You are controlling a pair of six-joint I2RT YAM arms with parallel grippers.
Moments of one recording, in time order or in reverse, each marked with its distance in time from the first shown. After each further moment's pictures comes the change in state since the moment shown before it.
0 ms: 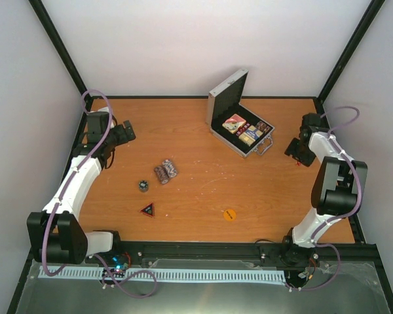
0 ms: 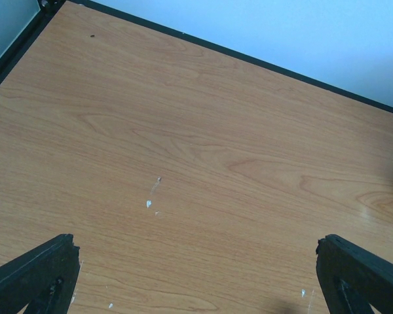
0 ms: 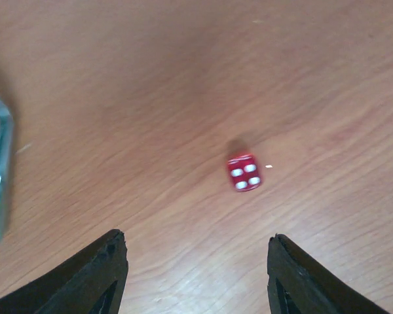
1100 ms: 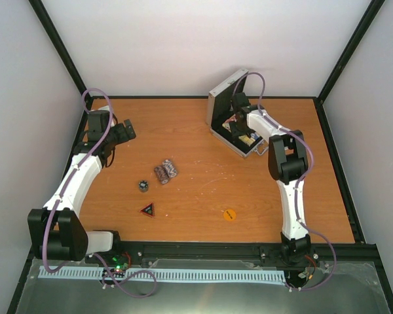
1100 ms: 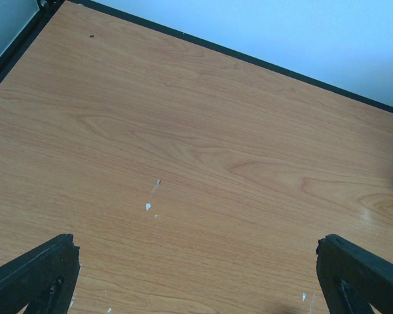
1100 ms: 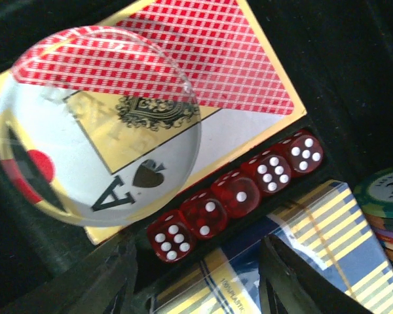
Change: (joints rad) left arm 0.000 0.024 0.016 0.000 -0.002 0.000; right arm 0.468 0.590 0.684 -0.022 0.144 -0.370
